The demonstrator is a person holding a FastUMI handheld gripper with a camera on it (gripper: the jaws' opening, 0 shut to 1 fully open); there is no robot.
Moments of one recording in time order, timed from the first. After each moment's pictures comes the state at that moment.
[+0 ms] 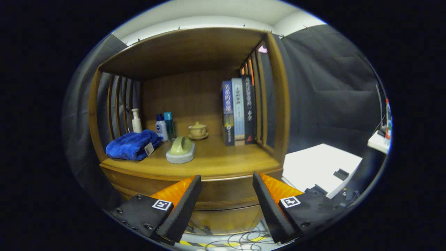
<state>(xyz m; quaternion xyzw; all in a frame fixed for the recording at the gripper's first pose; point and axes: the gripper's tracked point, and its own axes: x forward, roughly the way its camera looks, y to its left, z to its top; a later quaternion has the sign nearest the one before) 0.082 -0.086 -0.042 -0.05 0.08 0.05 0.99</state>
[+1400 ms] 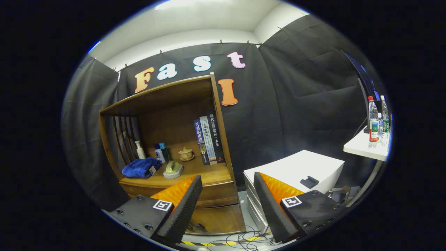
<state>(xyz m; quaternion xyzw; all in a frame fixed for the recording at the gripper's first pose) -0.016 -0.198 0.048 0.02 0.04 0.04 1.00</state>
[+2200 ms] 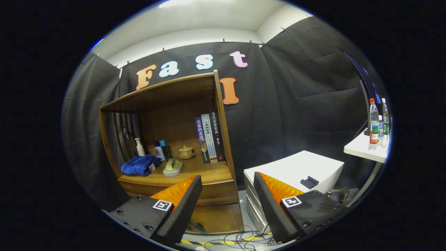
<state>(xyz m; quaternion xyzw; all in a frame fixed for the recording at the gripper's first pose) -0.012 -0.187 0.038 0.02 0.05 0.05 1.00</state>
